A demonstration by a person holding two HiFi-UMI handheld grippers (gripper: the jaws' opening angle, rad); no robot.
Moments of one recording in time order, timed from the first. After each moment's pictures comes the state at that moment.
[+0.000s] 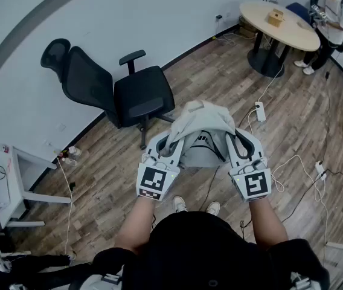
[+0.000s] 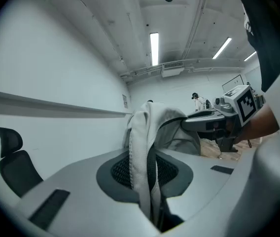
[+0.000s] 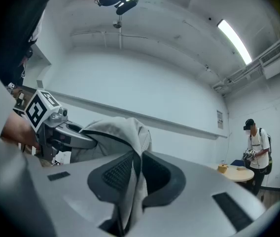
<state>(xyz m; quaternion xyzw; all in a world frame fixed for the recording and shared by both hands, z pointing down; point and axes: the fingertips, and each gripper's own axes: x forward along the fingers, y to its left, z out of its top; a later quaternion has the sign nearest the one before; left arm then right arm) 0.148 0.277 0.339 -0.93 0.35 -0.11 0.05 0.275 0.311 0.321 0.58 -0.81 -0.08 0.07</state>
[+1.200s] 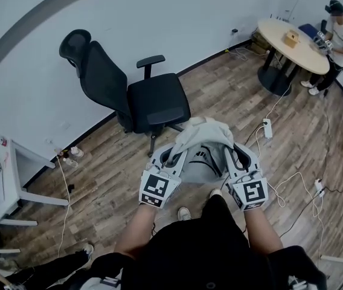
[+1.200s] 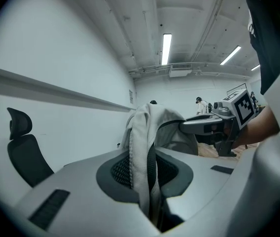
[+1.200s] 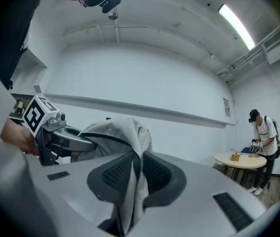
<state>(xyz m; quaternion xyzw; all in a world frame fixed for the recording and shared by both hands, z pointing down) 0.029 0.229 0.376 -0.93 0.35 -0.10 0.00 0.156 0.254 0.358 0.57 -0.82 -0.03 0.07</state>
